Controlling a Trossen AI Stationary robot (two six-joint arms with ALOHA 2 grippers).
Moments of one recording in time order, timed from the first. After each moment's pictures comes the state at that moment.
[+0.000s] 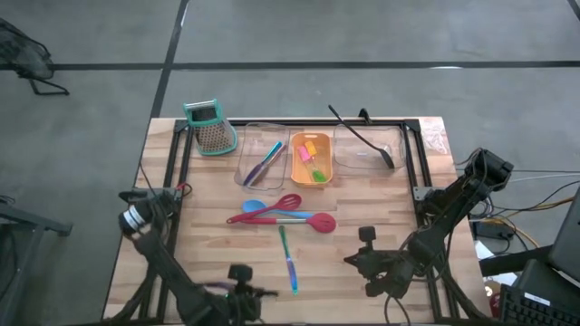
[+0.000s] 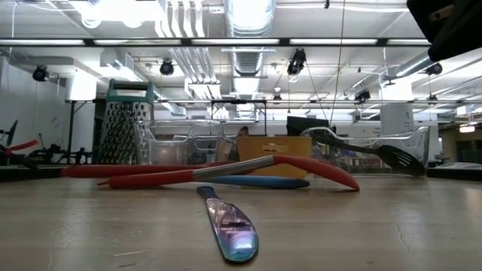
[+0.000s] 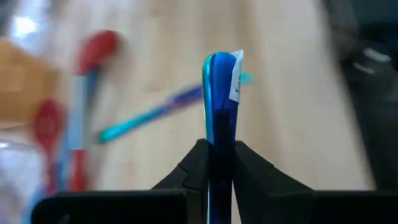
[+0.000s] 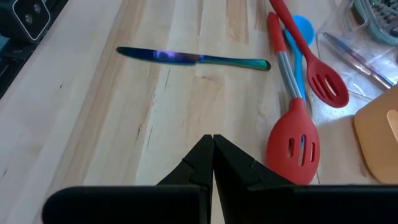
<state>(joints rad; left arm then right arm) -0.92 1.97 1.61 -0.90 -0.72 -0.67 0.84 1.49 0.86 -0.33 0.68 0.43</state>
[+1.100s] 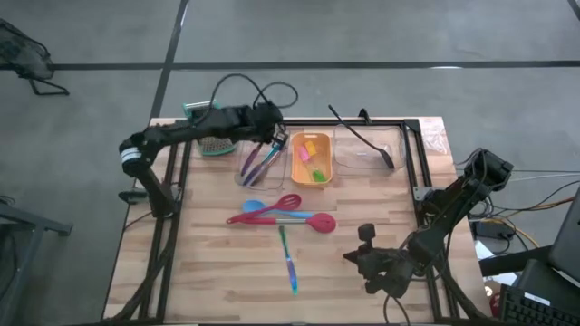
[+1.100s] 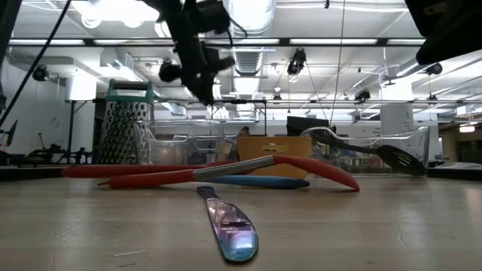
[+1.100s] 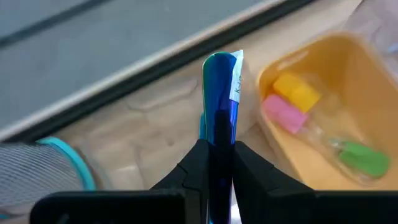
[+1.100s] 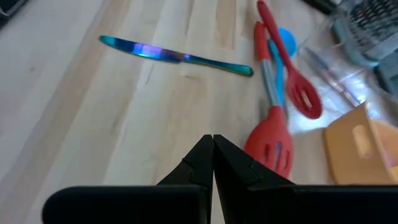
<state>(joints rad) 0.41 1.65 1.49 -0.83 -0.36 -0.56 0.84 1.49 0.85 -0.33 0.74 0.32</state>
